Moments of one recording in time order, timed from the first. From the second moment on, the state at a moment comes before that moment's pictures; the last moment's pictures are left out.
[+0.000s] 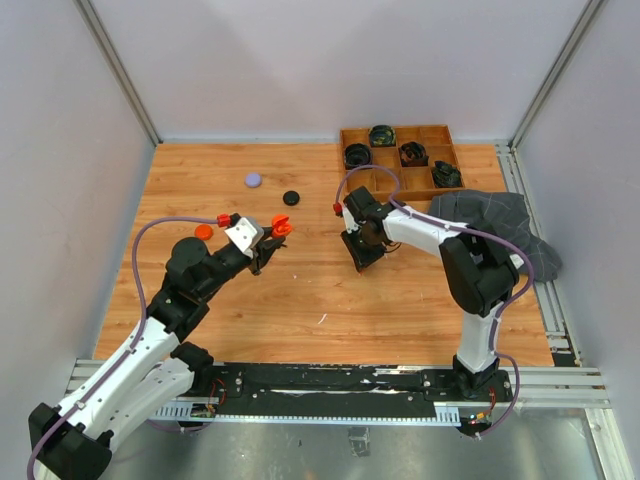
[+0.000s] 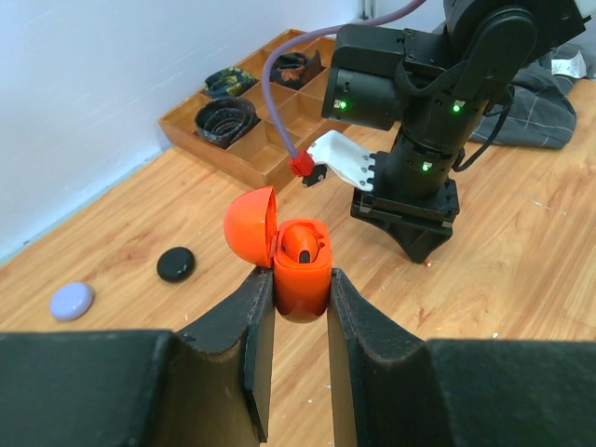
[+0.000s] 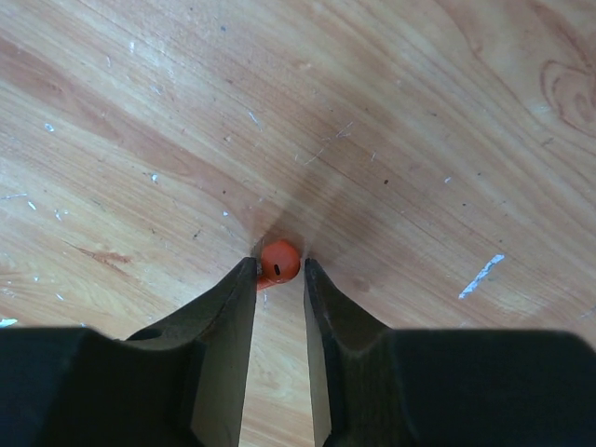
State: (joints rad) left arm -0.51 0.68 0.54 0.13 0.28 0.17; right arm 0.61 1.90 1.29 -0.64 -0.09 0.05
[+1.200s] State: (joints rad) left arm -0.51 0.73 0.52 0.24 0.40 0.11; right arm 0.79 1.38 1.27 -0.57 0.01 -0.13
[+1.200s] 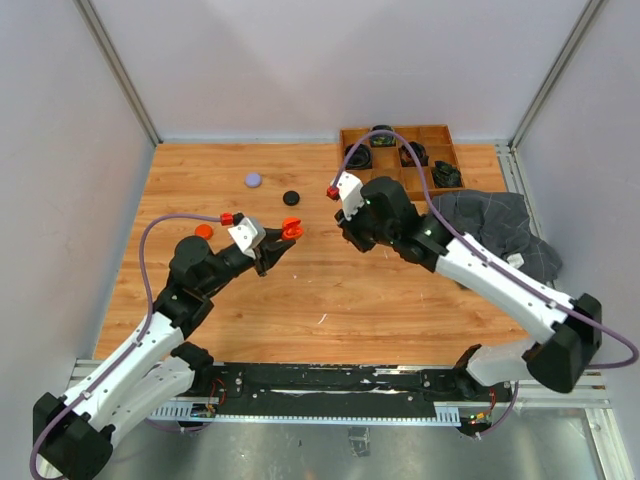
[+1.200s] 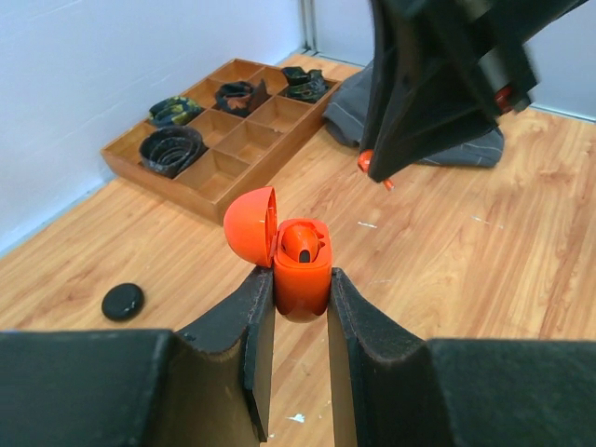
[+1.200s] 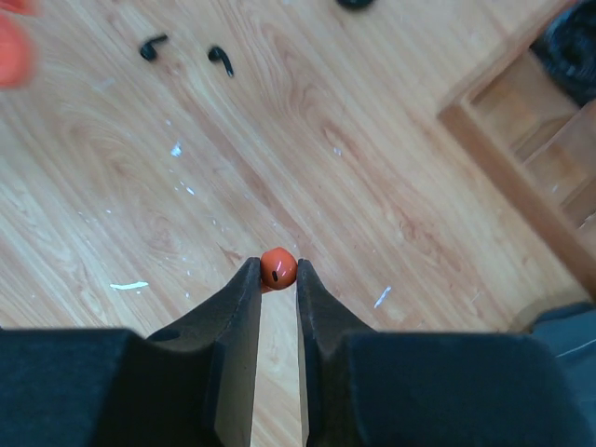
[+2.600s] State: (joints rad) left arm -0.51 0.79 0.51 0.58 0.75 -0.04; right arm 1.15 1.06 0.96 0.10 0.07 -0.64
